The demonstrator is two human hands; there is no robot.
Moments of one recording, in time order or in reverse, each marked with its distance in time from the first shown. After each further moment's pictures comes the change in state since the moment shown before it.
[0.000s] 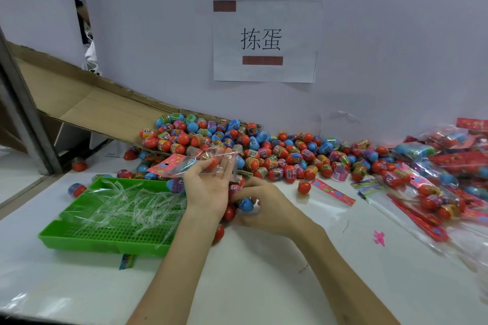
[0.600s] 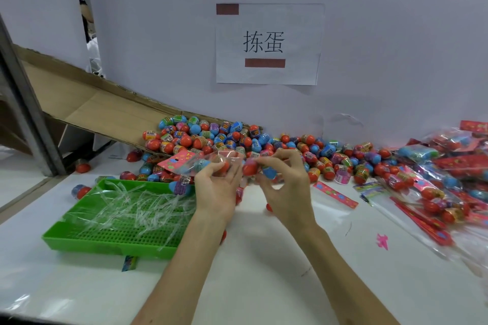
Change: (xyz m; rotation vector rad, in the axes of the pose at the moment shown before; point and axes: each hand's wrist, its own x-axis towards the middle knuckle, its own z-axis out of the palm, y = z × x) left_hand -0.009 -0.008 0.005 0.127 -0.052 -0.059; right_hand 0.001 -0.002 -0.011 0.016 0.795 -0.132
